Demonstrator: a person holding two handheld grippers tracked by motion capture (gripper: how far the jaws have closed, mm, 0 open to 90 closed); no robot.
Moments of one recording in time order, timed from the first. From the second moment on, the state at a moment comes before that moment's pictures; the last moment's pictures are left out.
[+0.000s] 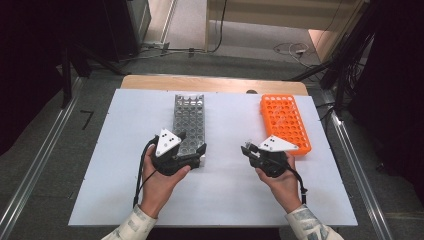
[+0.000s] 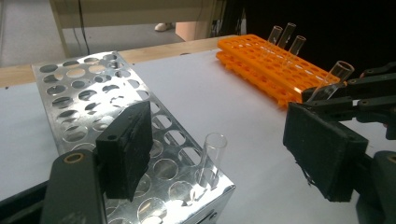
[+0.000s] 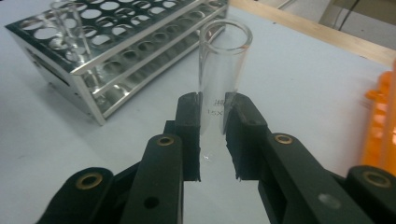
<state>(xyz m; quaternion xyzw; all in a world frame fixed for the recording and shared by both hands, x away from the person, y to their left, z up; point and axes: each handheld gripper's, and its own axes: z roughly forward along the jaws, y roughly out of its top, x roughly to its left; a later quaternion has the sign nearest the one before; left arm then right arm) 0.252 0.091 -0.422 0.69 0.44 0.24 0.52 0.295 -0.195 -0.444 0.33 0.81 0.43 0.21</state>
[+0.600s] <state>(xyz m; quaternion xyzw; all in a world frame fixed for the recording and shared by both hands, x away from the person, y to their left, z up) 0.256 0.045 -0.417 0.72 0.39 0.22 0.53 0.292 -0.158 -0.444 0.30 0.83 0.43 0.18</state>
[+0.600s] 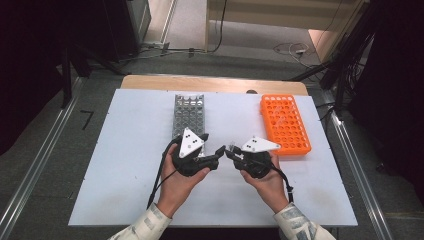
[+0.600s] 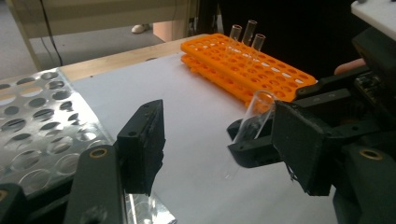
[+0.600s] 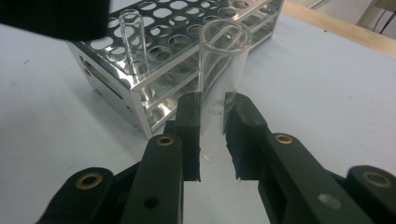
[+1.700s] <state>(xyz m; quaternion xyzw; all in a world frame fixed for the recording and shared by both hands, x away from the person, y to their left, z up) 0.266 0.018 -0.427 0.75 0.35 0.23 0.50 0.291 -0.150 -0.447 0.30 0.83 0.43 0.17</state>
